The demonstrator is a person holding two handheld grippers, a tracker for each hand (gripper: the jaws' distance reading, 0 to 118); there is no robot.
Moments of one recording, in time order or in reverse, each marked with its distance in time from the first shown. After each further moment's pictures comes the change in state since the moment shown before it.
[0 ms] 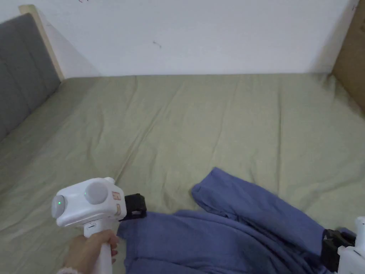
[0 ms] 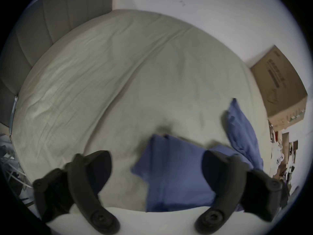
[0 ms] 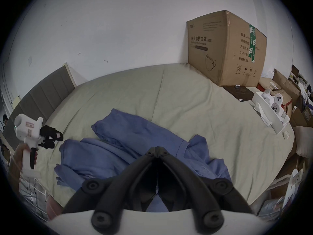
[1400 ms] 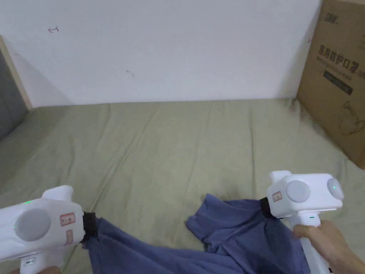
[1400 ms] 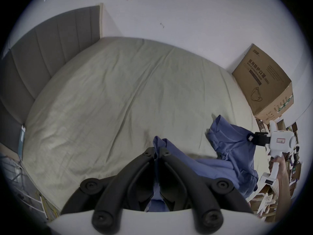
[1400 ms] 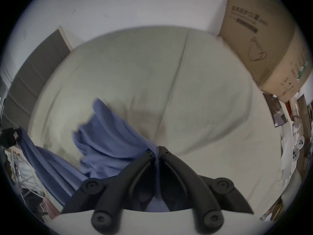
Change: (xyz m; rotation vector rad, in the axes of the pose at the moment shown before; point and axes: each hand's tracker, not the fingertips) left arm 0.029 0.010 0.125 0.236 -0.098 -0.173; right arm 0.009 0.138 -0.178 -0.324 0.069 0.136
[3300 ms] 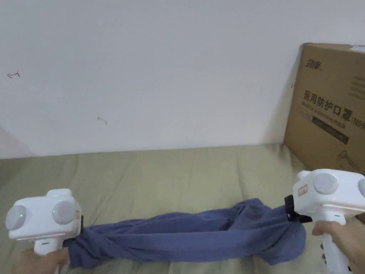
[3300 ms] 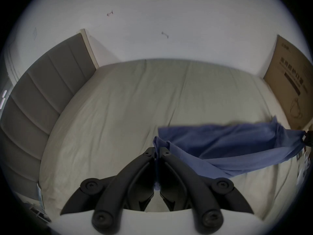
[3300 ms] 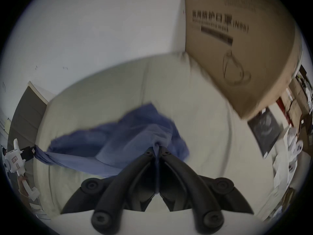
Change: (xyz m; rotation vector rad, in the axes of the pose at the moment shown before) left arm 0.035 0.180 -0.229 0.051 0.270 -0.152; right arm 0.105 0.143 -0.069 0.047 -0.103 -0.253
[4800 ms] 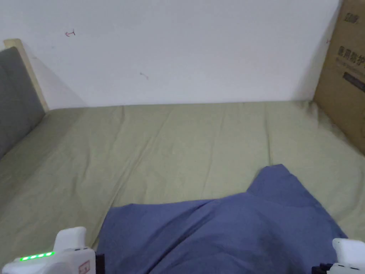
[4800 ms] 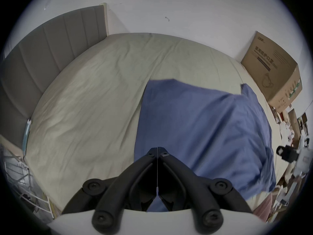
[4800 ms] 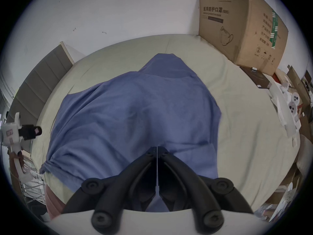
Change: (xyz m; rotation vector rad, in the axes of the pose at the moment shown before) left arm -0.080 -0.232 0.165 -0.077 -0.170 0.094; right arm -0.021 -0.286 0.130 0.002 0.108 0.143
